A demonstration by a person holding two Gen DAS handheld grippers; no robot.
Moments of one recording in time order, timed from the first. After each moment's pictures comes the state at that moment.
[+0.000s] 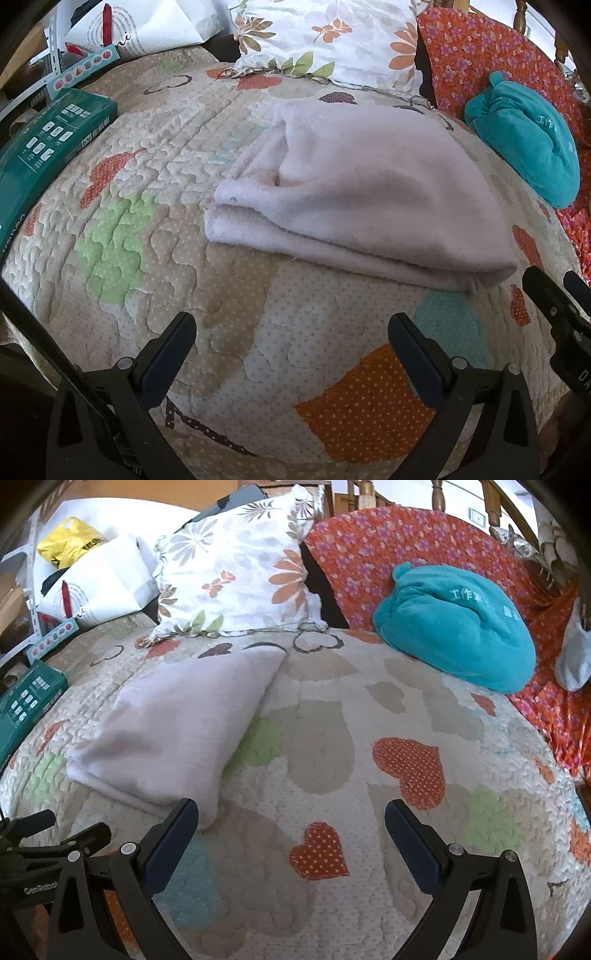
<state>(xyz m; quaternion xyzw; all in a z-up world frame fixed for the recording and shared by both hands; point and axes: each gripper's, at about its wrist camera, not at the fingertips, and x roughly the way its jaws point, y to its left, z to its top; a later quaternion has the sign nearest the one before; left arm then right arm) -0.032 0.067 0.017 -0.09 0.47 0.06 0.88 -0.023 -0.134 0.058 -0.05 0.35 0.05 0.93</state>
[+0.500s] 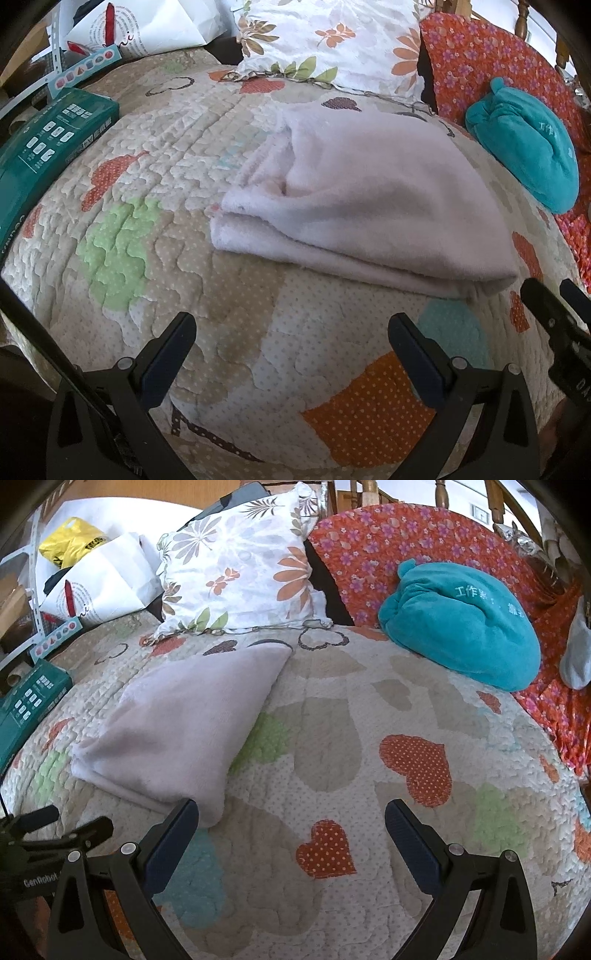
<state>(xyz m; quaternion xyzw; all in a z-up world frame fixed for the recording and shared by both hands) -0.029 0.075 0.019 -0.09 0.46 0.06 0.88 -0.022 -0.132 0.057 -0.05 0.36 0.06 0.93</state>
